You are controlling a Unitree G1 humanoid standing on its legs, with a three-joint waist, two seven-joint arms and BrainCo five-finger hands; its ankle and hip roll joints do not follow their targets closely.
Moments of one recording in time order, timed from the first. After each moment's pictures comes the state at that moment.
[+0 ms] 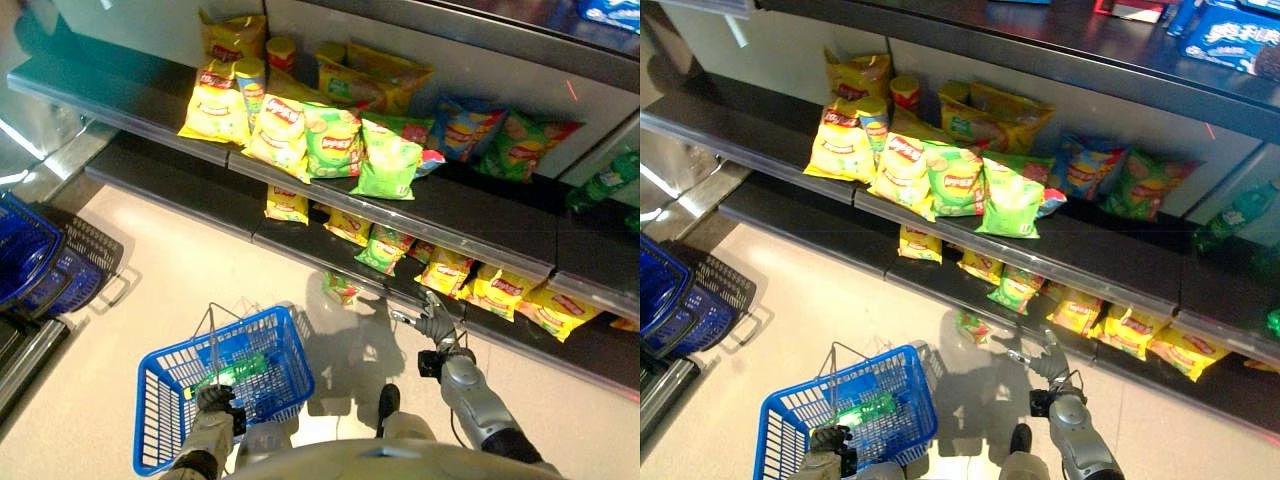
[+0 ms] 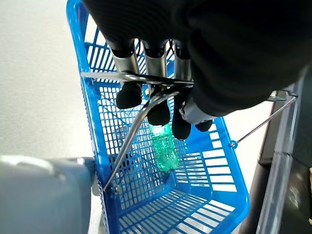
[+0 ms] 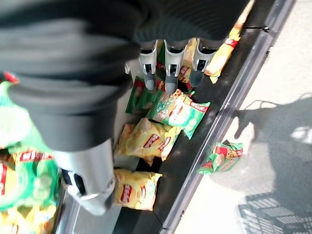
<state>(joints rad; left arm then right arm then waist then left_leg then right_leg) 0.01 0.15 -0.06 0.97 -0.20 0.06 0.37 0.07 -0.25 0.23 0.39 0.19 -0.02 -0.24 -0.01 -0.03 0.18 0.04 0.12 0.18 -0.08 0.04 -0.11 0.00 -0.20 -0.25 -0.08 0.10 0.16</state>
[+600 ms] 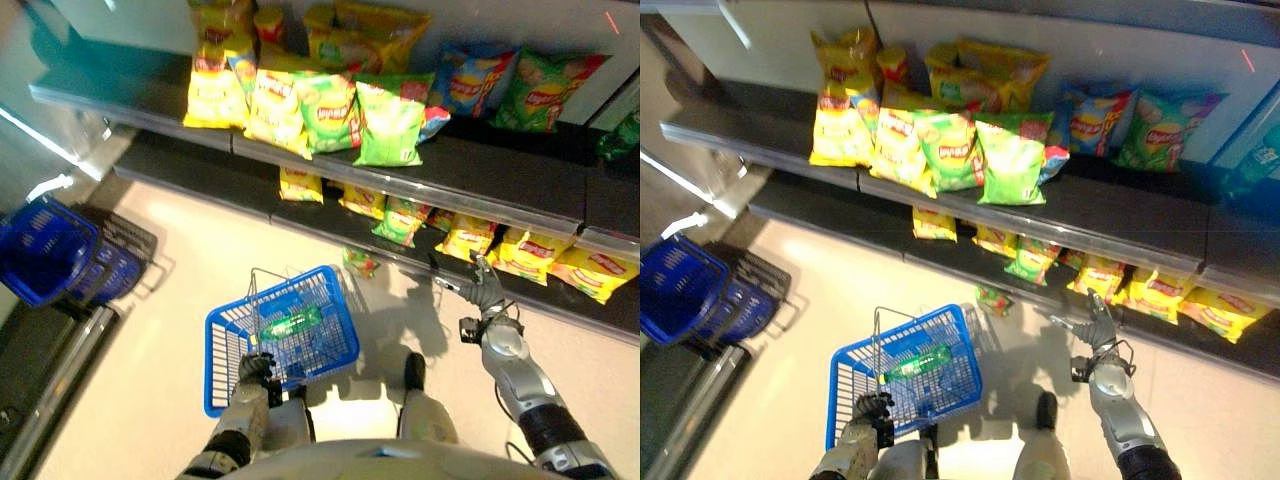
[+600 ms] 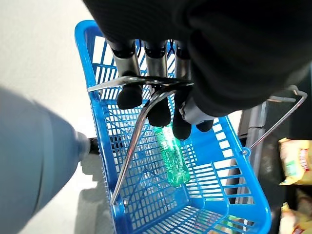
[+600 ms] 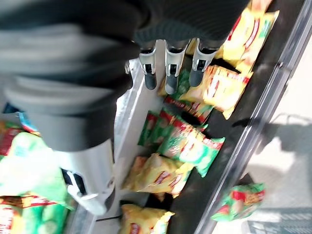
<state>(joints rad) -0.05 0.06 -0.11 0.89 -0.19 0.04 0.35 -0.03 -0.39 0.10 0.28 0.18 -0.01 -0.31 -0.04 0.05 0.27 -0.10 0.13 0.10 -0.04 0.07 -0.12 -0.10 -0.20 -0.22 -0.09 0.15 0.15</state>
